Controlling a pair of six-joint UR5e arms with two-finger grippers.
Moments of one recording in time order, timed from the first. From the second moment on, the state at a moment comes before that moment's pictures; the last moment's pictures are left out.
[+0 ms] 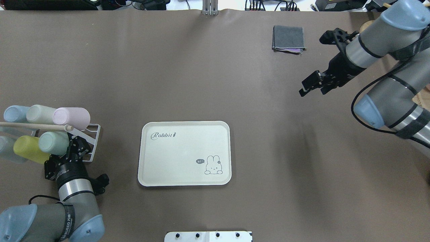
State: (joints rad) left arm -0.10 -1.67 -2.04 -0.84 -0.63 0.33; right arm 1.01 -1.25 1.64 -1.27 2.49 0.57
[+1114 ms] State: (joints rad) left arm -0.09 -1.63 -2.21 -0.76 -0.66 0.33; right arm 1.21 -1.60 1.91 -1.58 2.36 0.20
